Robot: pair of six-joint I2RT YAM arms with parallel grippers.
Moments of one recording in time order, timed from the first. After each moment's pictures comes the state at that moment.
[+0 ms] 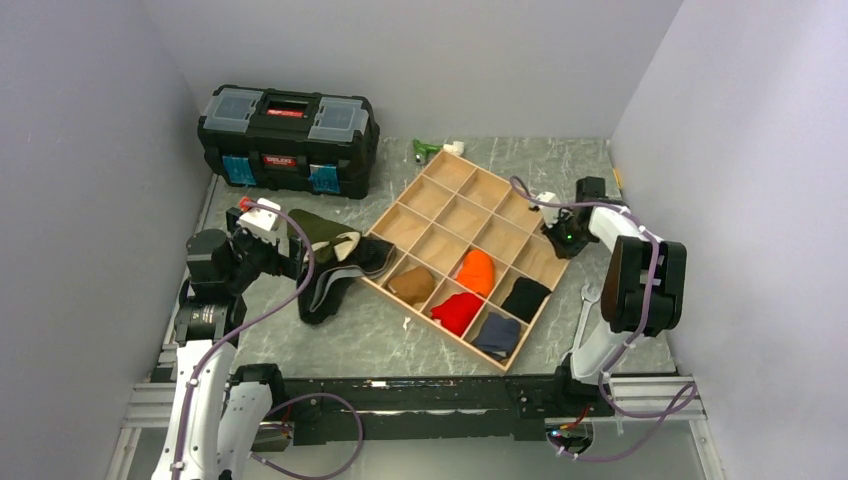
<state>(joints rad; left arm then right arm) 0.06 0.64 0.71 -0.36 0.40 0.25 -0.10 1.68 1.05 -0.60 -0.22 -0.86</state>
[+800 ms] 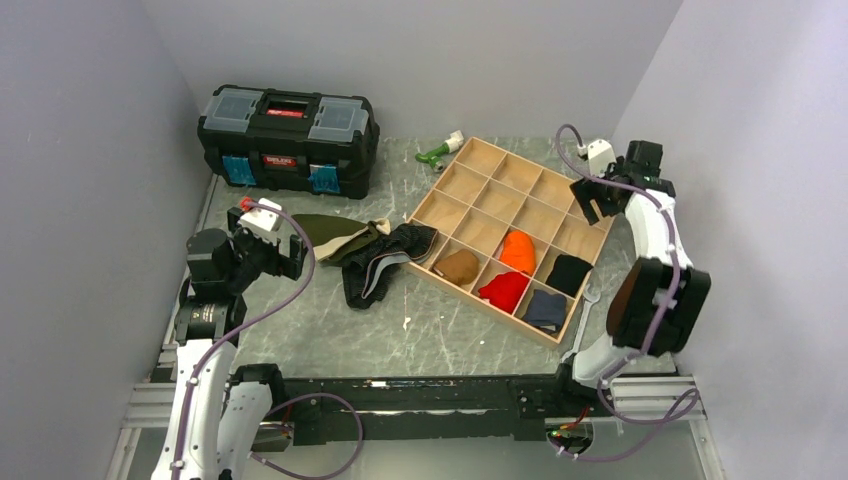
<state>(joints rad) 0.06 0.65 0.71 -0.36 0.41 0.26 -0.29 1.66 1.34 -0.59 -0.16 -0.75</state>
